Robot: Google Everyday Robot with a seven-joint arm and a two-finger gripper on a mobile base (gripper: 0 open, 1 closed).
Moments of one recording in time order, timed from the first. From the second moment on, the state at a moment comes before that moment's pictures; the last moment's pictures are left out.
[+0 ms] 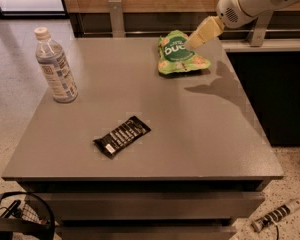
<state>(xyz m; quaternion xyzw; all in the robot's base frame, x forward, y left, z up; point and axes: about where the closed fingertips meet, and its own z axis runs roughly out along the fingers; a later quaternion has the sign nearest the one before) 0.714 -0.165 0.970 -0.42 0.80 0.02 0.42</state>
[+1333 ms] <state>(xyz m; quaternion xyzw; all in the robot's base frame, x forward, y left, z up) 0.784 -0.111 0.881 -0.30 0.84 0.13 0.43</state>
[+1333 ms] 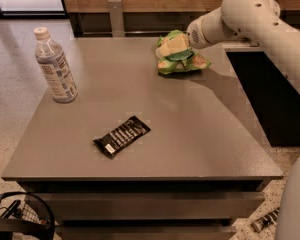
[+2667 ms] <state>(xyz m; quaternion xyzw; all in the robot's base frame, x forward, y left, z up) 0.795 -0.085 0.842 -0.30 0.84 0.16 0.42</state>
